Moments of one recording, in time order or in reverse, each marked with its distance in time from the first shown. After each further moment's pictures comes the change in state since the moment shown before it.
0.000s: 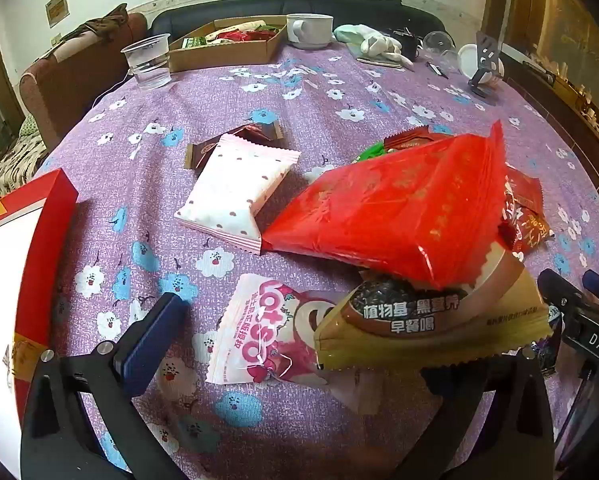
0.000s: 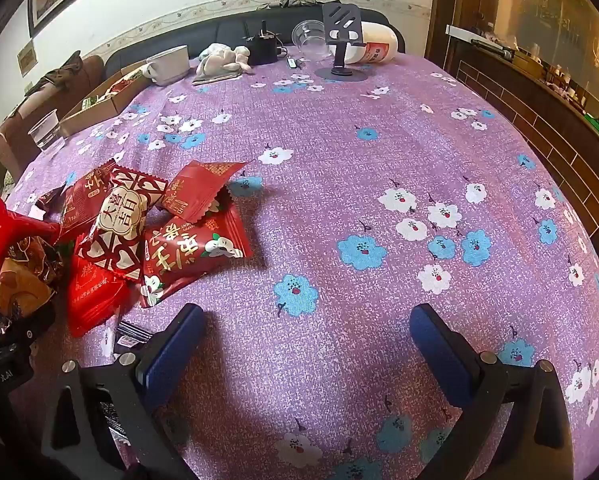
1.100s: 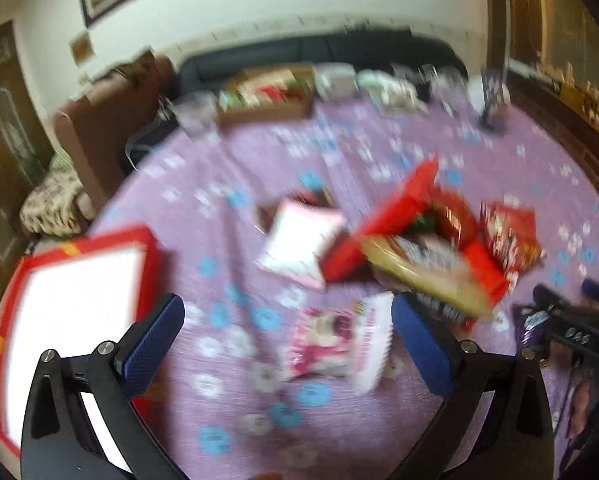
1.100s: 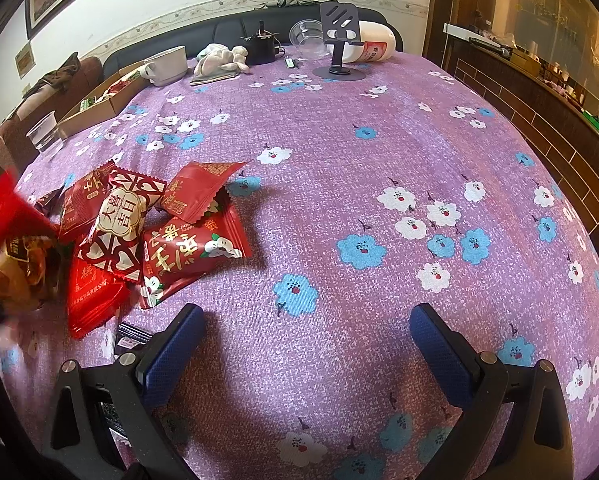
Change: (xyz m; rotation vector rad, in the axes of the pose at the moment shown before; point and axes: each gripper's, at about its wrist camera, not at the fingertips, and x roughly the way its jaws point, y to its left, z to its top) left arm -0.071 0.023 0.006 0.027 -0.170 0.123; right arm 0.000 0.000 0.000 0.009 0.005 -0.007
